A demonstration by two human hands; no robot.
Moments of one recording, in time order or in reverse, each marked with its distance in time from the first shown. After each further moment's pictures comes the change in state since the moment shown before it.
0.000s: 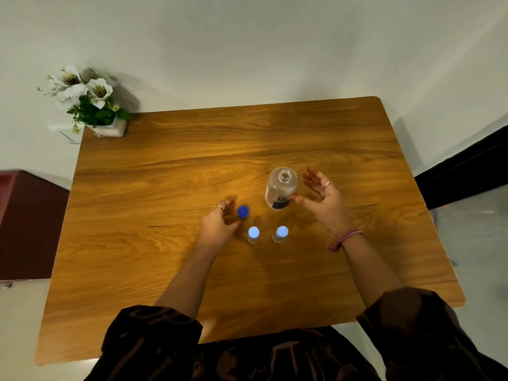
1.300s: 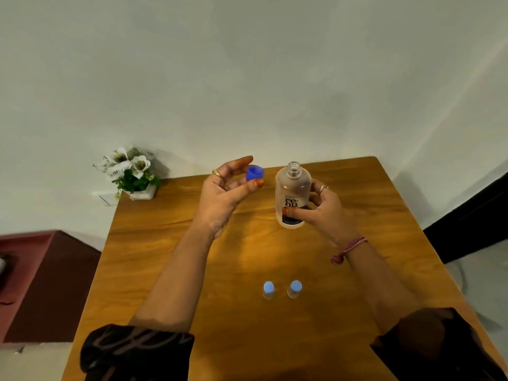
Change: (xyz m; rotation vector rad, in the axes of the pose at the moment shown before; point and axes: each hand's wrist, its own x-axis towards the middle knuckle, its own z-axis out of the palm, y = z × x) left_hand -0.024 0.153 -0.119 -0.857 -0.137 0.473; right_hand 0.020 -0.107 0.011 0.009 -0.041 -0.165
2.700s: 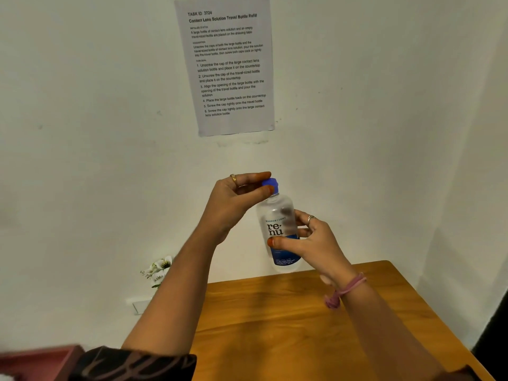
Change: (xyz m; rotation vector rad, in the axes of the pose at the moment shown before) left_hand -0.009 0.201 0.030 0.393 -0.040 0.473; right_hand -0.031 -0.189 0.034 0.091 0.049 -0.357
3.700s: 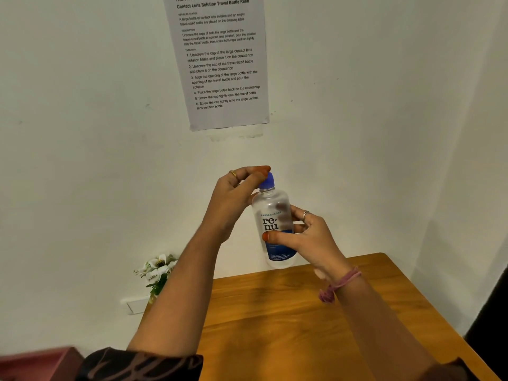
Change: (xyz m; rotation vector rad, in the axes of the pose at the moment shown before) left_hand 0.006 -0.006 0.012 -0.063 0.023 -0.065; right_hand 0.007 0.008 0.005 0.051 0.023 0.031
